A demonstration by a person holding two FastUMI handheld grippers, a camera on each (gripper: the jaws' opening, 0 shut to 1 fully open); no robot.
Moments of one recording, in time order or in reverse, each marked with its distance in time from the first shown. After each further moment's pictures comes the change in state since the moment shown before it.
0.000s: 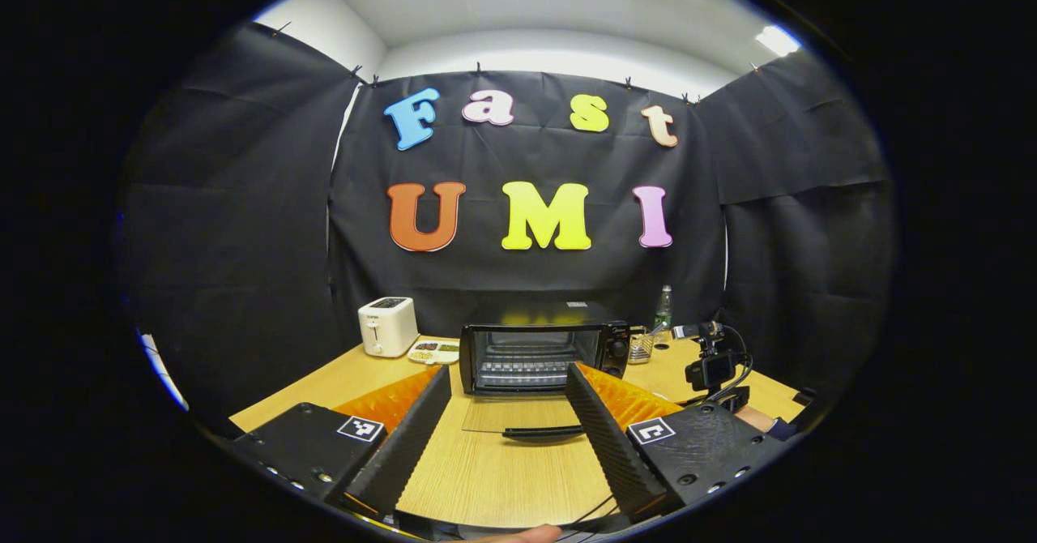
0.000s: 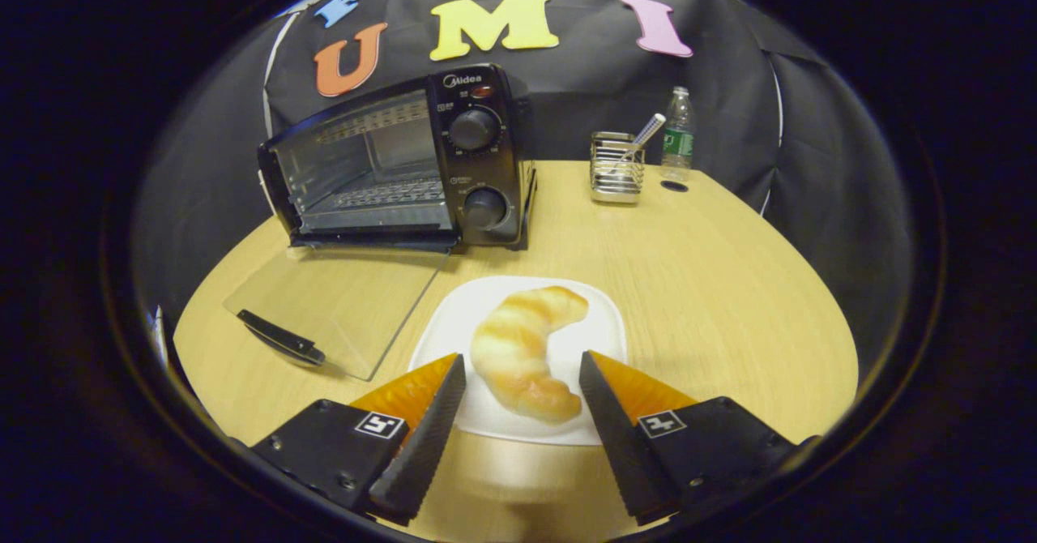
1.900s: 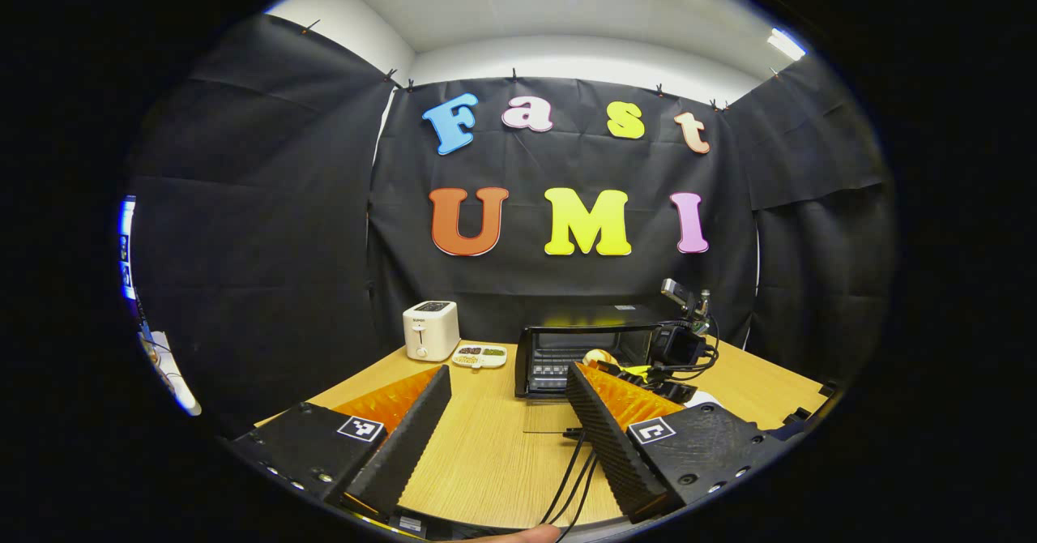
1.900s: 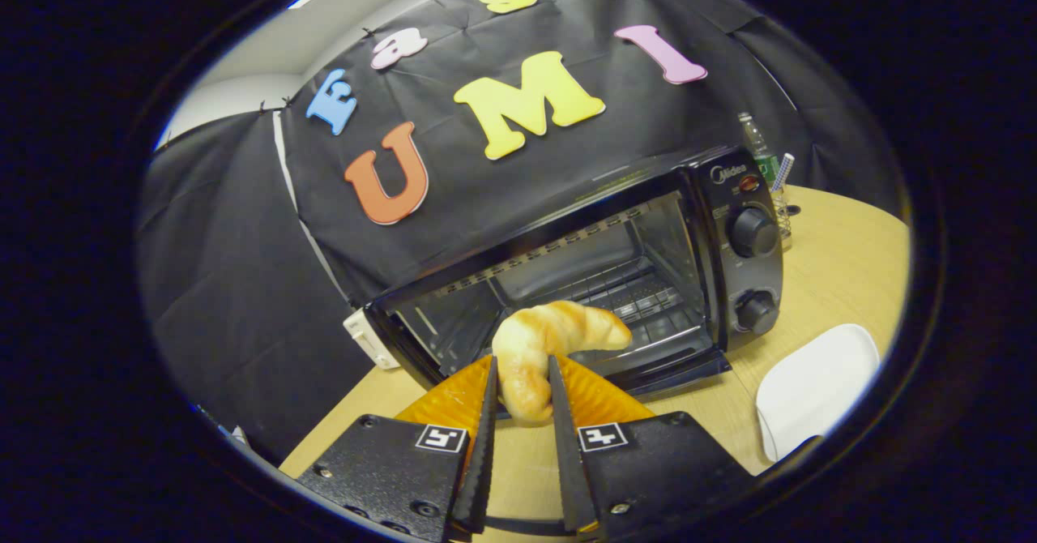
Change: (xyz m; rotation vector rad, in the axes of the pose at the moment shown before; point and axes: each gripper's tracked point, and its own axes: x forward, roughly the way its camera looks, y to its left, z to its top) left arm -0.016 0.082 -0.006 -0.038 -0.040 0.104; right arm 0.050 0.214 0.158 0.356 -0.389 0.236
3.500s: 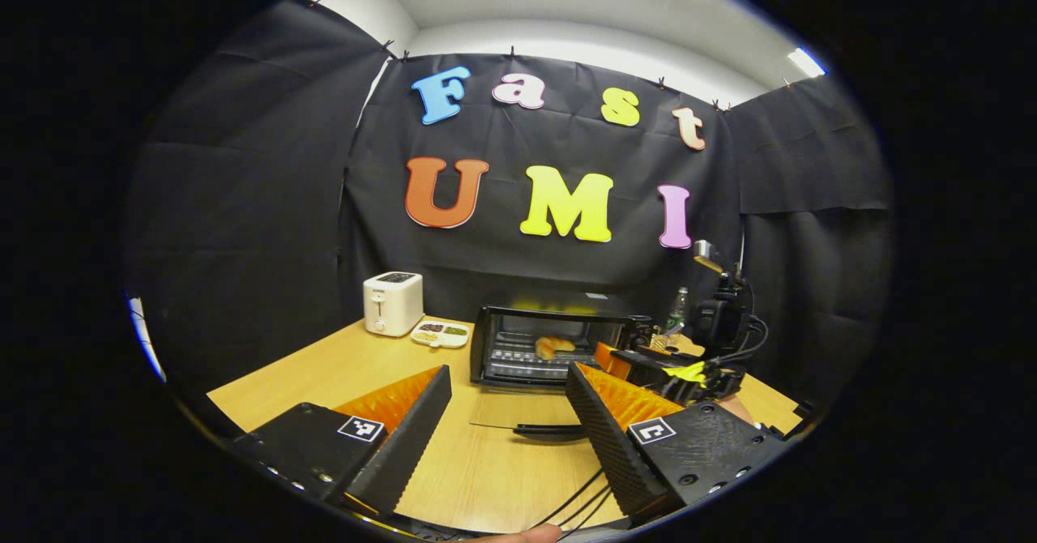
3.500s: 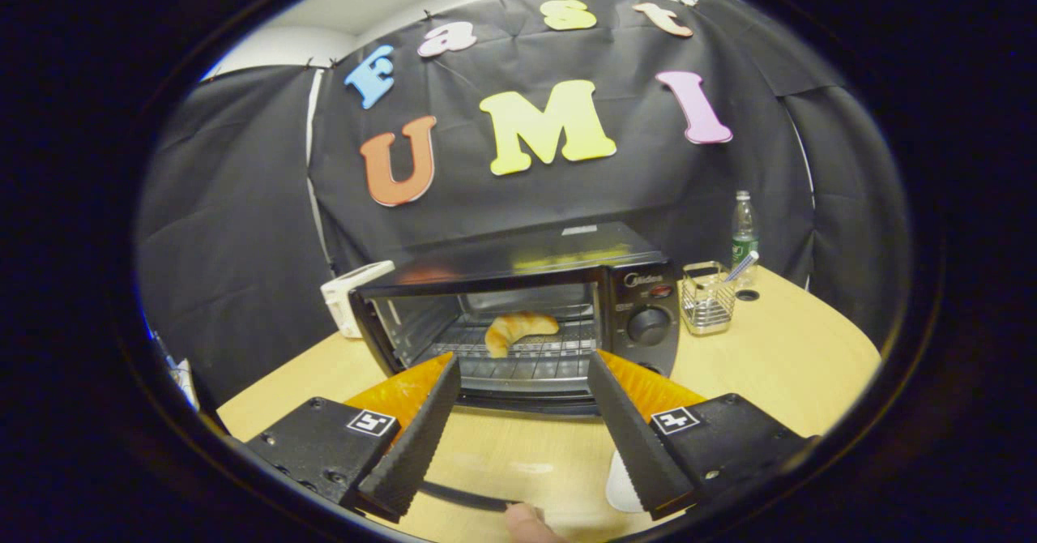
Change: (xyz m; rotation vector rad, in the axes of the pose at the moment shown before) left arm 0.038 -0.068 -0.027 -0.094 0.095 -0.110; right arm -0.120 -0.056 0.064 -0.271 -0.051 -0.006
